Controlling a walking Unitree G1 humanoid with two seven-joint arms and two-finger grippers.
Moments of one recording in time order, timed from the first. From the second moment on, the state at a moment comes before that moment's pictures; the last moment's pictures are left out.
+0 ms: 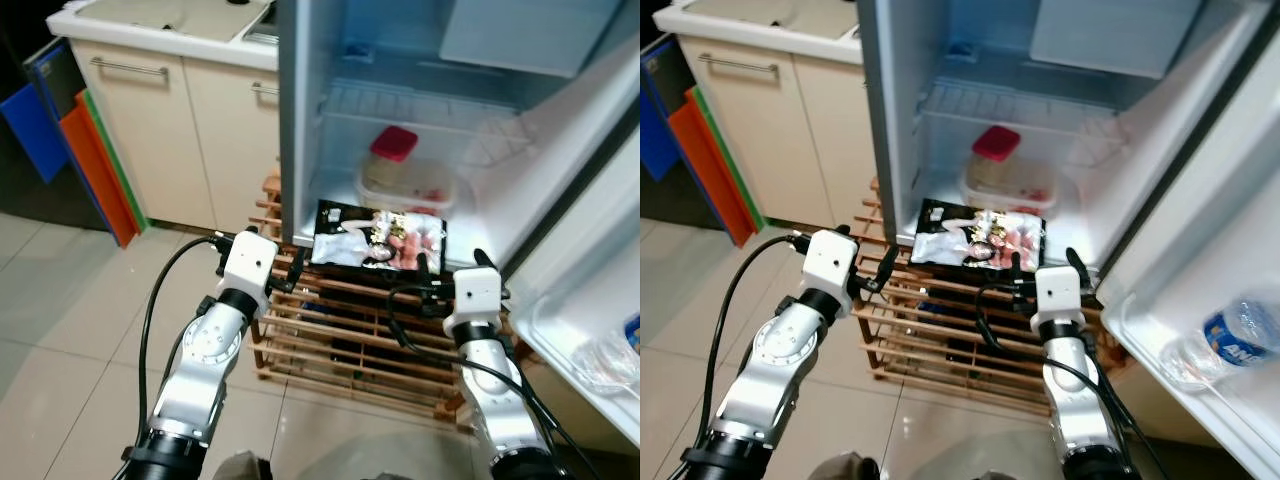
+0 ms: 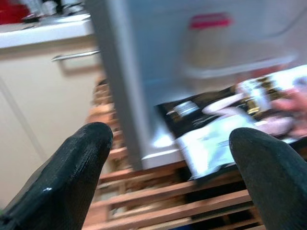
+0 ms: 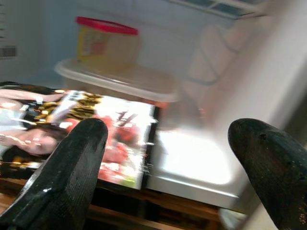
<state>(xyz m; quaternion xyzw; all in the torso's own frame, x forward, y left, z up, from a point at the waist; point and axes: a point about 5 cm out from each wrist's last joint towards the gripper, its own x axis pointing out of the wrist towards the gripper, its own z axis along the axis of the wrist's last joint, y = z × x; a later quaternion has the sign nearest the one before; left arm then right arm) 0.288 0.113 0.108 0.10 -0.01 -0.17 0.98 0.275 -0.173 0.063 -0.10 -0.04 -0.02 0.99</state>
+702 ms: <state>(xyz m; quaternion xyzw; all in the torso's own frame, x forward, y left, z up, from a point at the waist) 0.310 0.100 0.124 0.10 -0.06 -0.21 0.97 0.301 -0.150 0.084 -0.09 -0.06 0.02 0.99</state>
